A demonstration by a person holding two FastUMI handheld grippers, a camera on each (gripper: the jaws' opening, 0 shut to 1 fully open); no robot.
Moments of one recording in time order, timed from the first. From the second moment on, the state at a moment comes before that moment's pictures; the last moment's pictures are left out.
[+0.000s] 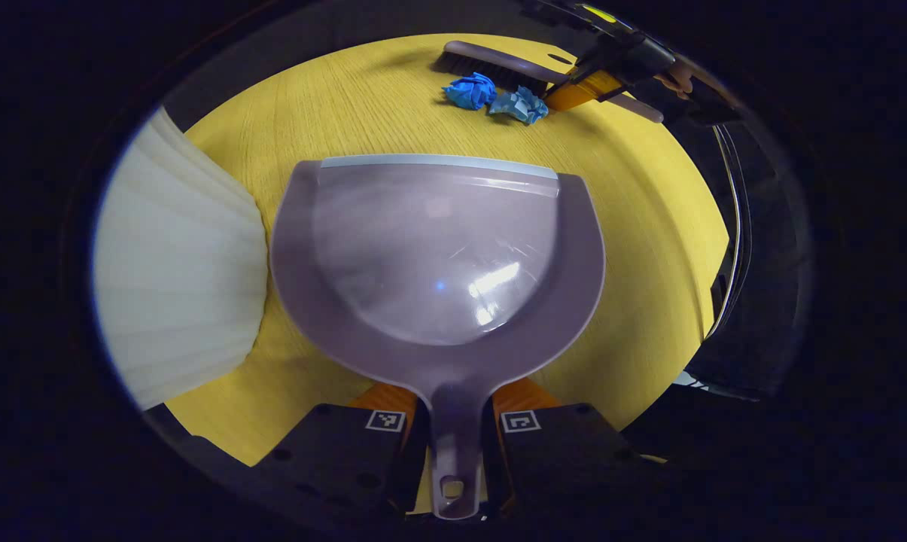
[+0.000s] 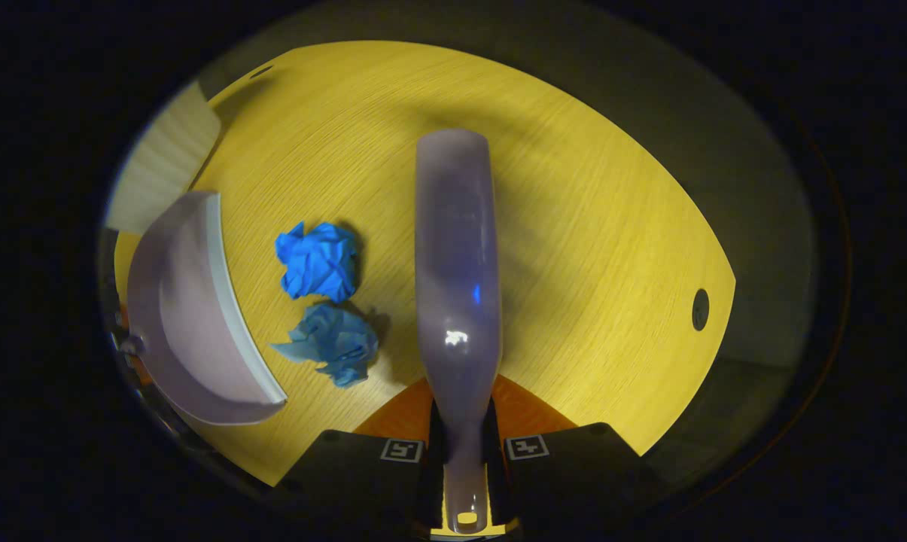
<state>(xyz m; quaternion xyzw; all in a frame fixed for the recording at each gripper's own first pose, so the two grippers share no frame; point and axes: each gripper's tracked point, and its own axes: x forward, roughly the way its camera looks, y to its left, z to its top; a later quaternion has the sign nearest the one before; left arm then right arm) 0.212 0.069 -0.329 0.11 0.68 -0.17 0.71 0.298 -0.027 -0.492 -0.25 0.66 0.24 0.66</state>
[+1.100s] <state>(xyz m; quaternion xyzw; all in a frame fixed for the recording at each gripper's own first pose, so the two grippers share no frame) 0.088 0.076 -0.188 0.09 0.58 -0.23 0.78 0.239 -0.006 -0.449 -0.22 0.66 0.31 0.65</state>
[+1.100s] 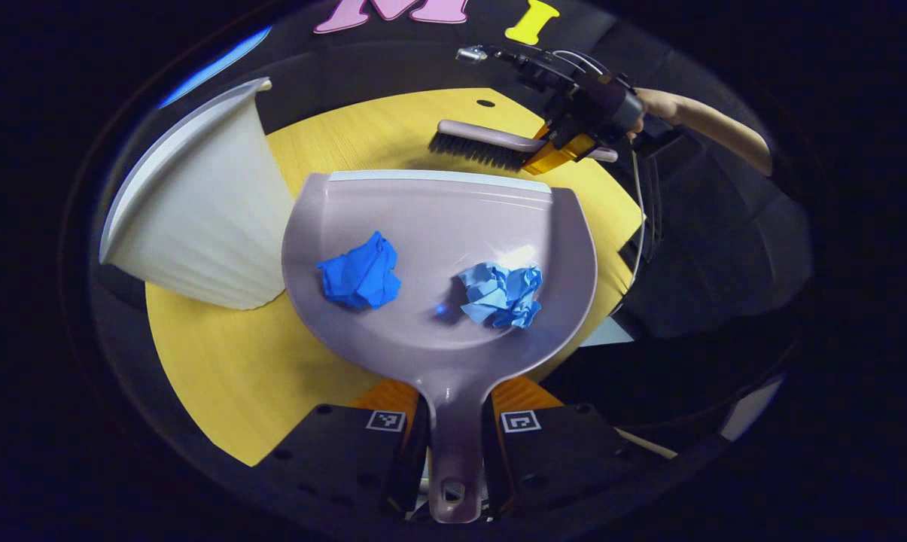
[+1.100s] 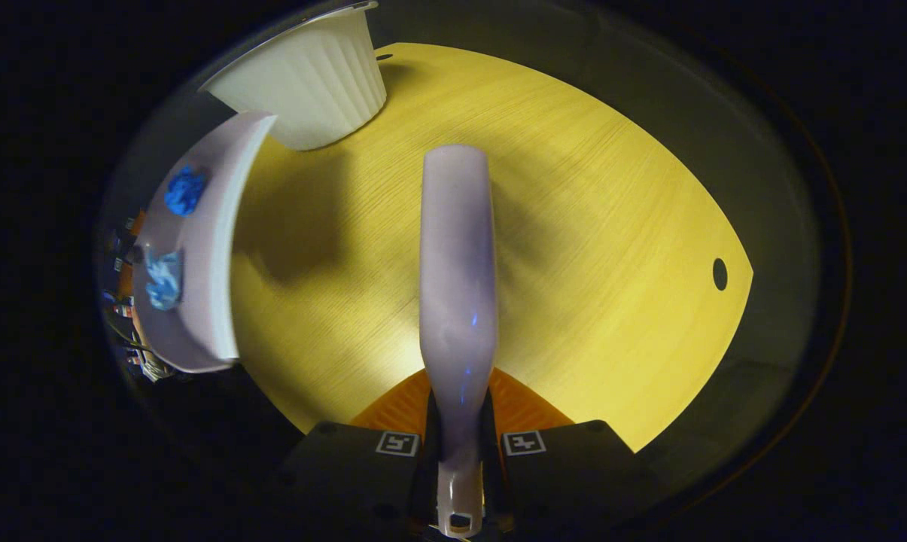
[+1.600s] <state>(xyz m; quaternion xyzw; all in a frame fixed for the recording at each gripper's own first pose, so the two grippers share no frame) 0.090 0.181 0.024 0.04 0.53 -0.13 0.83 0.199 -0.003 -0.450 -0.18 0.67 0.29 0.66</state>
